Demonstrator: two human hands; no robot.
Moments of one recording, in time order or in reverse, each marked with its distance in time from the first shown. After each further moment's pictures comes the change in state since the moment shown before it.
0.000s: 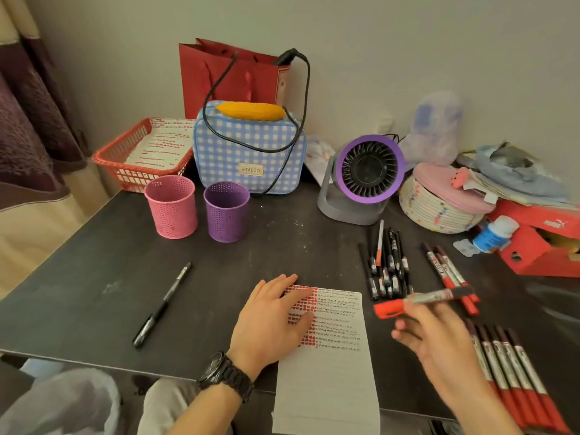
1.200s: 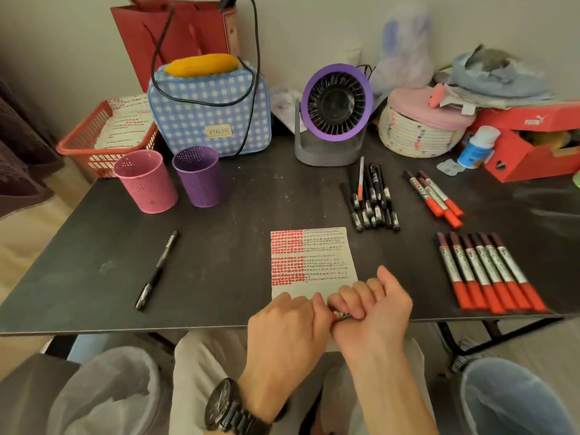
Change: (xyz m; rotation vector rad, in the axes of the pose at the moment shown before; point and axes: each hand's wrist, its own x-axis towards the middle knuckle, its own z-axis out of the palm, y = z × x) left_hand -0.093 0.086 -0.008 0.024 0.293 0.093; right_hand -0.077 0.032 0.071 0.952 0.275 0.362
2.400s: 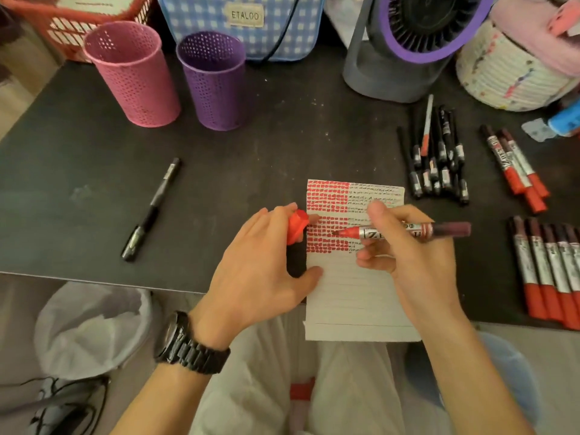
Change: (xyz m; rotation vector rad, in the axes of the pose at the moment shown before) left_hand 0.037 -0.092 -0.010 -0.232 -0.364 -0.115; right_hand 0.049 0.001 0.021 -1.118 -0.329 -0.393
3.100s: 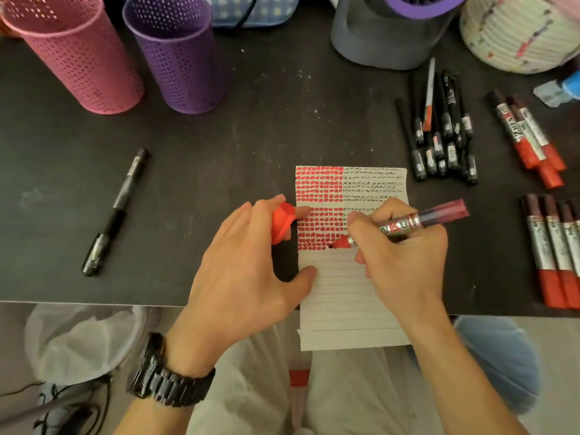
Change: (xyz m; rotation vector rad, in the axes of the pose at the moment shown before) left_hand -0.001 0.001 0.002 0.001 0.050 -0.035; right_hand 0.009 0.032 0.009 -0.325 0.158 -0.220
